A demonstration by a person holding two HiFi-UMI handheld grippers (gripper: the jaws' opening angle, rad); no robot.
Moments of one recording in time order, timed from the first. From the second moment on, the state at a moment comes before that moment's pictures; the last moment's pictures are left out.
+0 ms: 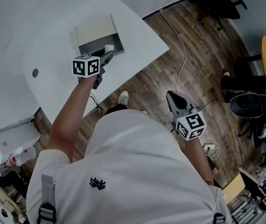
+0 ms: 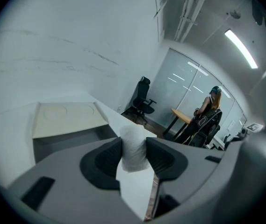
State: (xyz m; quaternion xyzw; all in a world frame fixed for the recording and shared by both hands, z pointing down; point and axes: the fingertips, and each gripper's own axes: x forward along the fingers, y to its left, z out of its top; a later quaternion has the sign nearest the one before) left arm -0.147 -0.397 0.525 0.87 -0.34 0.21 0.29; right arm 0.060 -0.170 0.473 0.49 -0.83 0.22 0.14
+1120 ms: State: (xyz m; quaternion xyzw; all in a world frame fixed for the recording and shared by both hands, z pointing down) left arm -0.131 -0.472 0.664 0.79 -0.29 0.40 0.37; right arm 0.059 -0.160 0.481 0.60 -0.74 0.28 0.13
